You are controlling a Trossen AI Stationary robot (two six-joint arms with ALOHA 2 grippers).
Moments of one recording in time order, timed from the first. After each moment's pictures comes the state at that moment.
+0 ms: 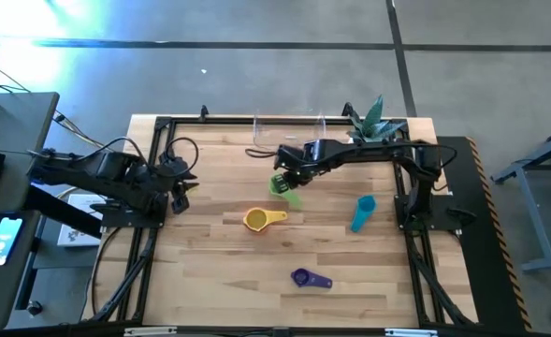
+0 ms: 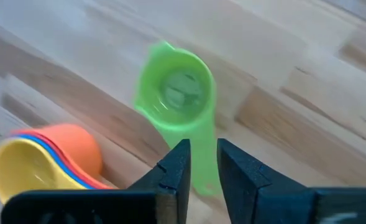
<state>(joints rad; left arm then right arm) -0.16 0.70 0.81 -1.03 -0.42 -0.35 -0.16 1.89 1.49 -0.82 0.02 0.89</state>
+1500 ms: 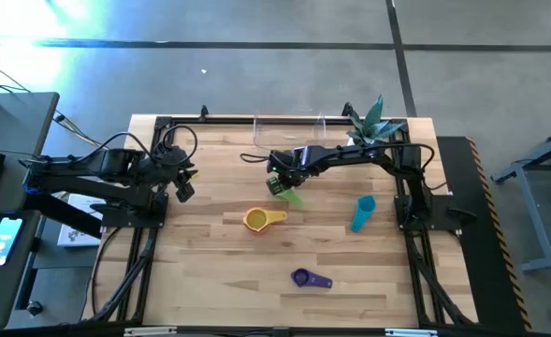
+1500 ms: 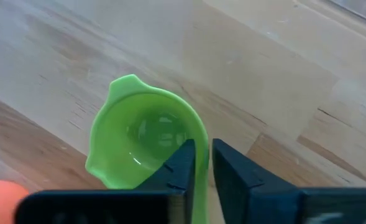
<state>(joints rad) 0.00 0.70 0.81 -1.02 -0.48 -0.36 -0.19 2.05 1.49 -0.68 0.08 0.85</state>
